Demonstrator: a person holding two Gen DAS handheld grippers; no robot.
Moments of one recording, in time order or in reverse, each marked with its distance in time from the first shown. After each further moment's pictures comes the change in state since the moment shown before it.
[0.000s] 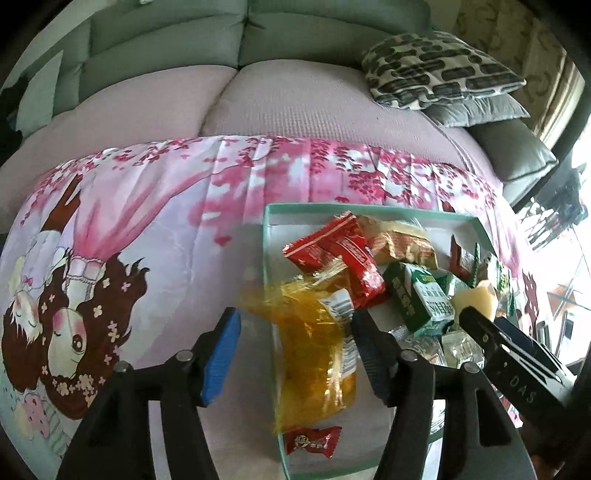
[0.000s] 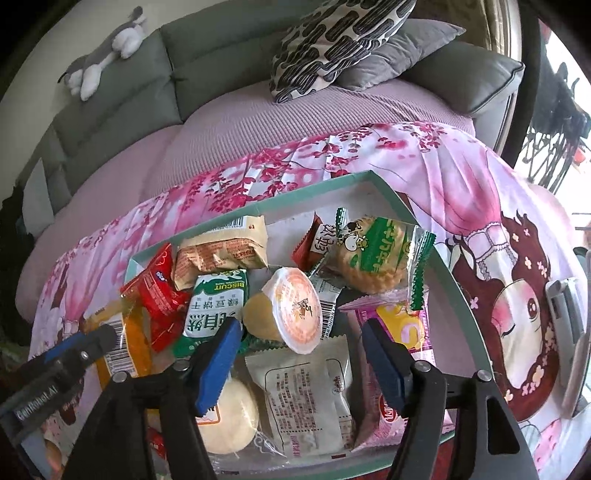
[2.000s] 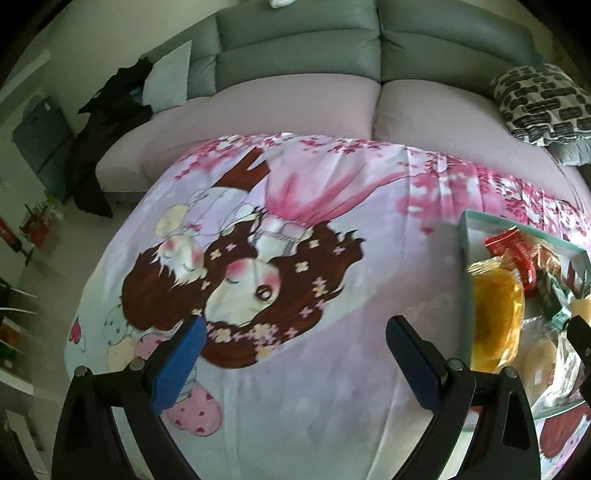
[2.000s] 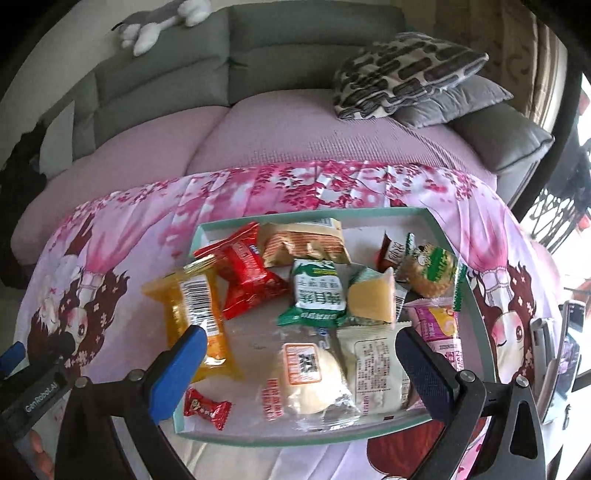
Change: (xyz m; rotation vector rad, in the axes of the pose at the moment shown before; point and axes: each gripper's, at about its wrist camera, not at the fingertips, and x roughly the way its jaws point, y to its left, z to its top) left arm -0.061 0.100 -0.049 -0.188 -0.058 0.453; right arm -0.044 0.089 -0.020 -0.225 -0.026 -0.047
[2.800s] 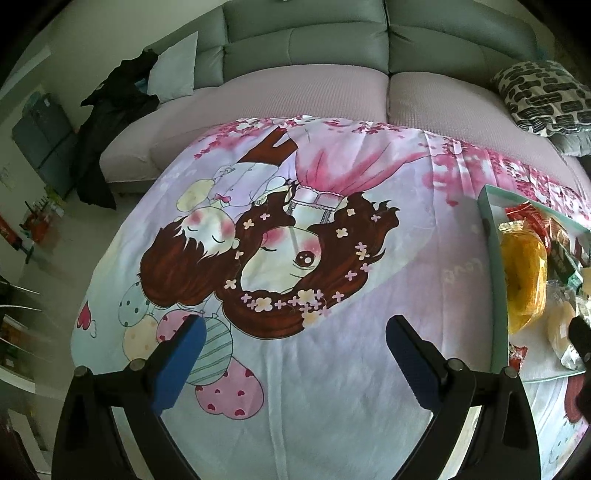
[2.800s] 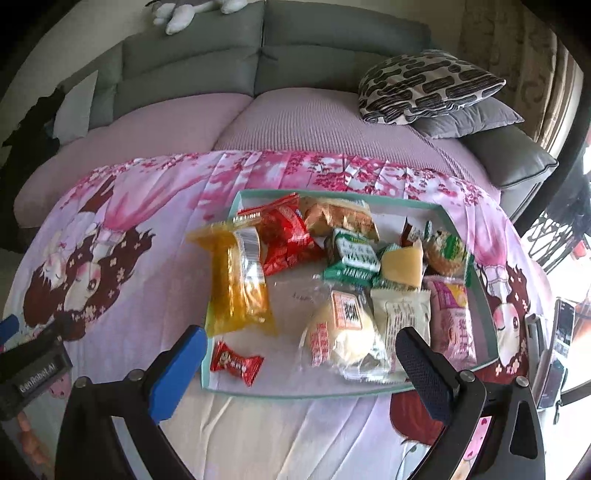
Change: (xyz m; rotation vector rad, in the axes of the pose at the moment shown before) left arm 0.002 0.040 -0.029 0.016 0.019 -0.004; right arm -0.019 0.040 -0.039 -0.099 0.003 -0.024
